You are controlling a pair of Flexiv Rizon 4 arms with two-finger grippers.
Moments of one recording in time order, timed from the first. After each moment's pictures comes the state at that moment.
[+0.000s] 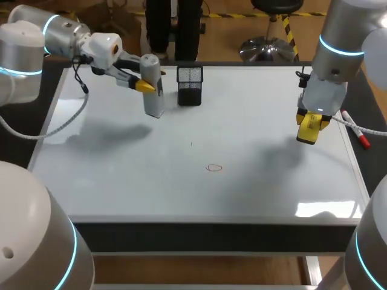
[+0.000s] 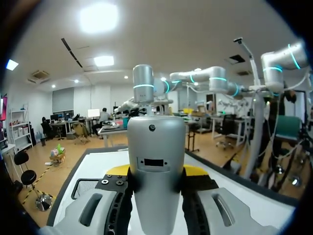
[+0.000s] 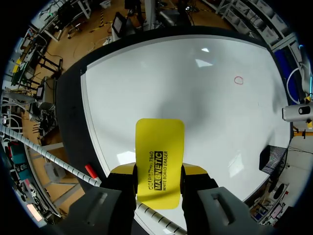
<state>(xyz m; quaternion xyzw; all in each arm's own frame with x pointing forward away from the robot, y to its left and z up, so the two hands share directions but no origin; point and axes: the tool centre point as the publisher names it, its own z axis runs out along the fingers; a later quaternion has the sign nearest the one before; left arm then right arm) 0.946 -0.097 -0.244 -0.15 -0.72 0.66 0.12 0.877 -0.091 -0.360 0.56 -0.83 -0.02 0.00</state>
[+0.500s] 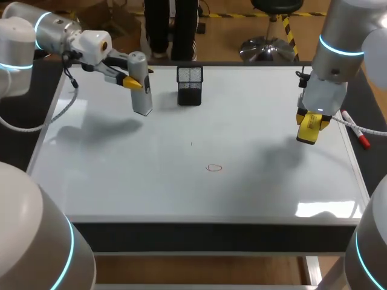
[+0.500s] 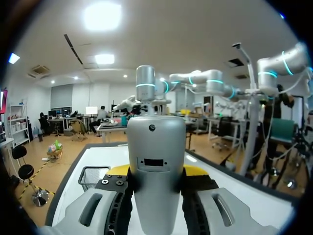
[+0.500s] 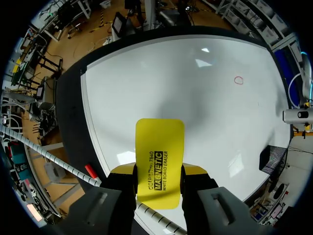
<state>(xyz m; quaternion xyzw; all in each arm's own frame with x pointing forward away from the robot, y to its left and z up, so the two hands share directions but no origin) 0.967 -0.065 -0.254 -0.15 -0.72 0.66 0.14 0.877 -0.091 -0.360 0.56 -0.83 -0.02 0.00</state>
